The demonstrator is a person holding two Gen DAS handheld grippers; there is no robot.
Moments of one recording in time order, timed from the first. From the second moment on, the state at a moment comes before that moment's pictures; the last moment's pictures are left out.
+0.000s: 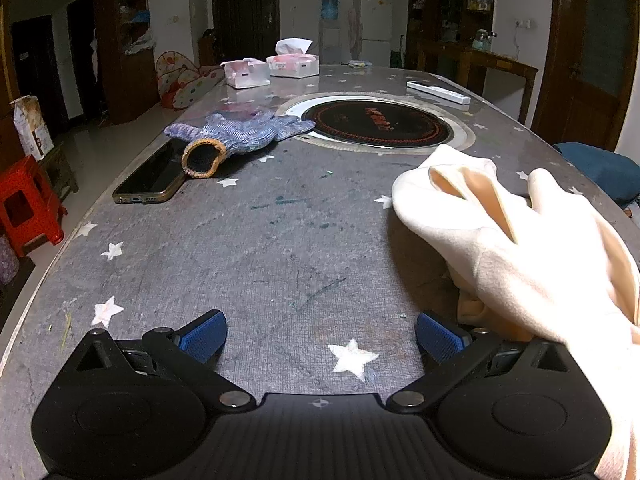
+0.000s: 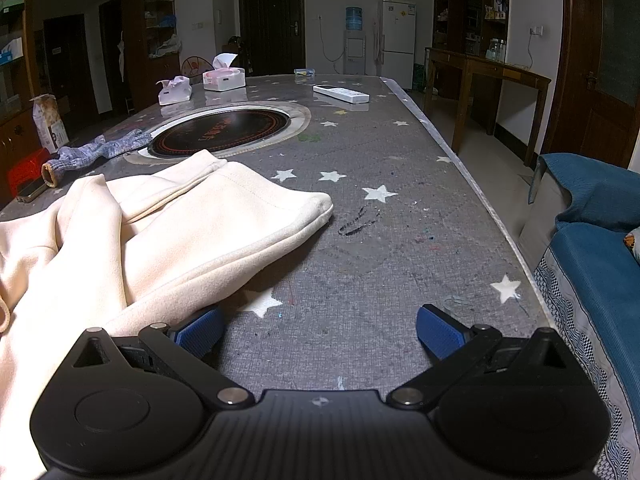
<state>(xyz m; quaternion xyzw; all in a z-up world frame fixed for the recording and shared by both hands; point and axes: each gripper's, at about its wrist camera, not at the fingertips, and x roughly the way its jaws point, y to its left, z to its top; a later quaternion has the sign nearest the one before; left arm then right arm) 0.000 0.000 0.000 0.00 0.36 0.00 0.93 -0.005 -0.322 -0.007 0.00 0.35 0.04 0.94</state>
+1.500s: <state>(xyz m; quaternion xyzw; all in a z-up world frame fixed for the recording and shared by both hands) -0.081 -0.019 0.042 0.01 0.35 0.02 0.94 -0.086 -0.286 0.047 -0.02 0.29 0.06 0.95</state>
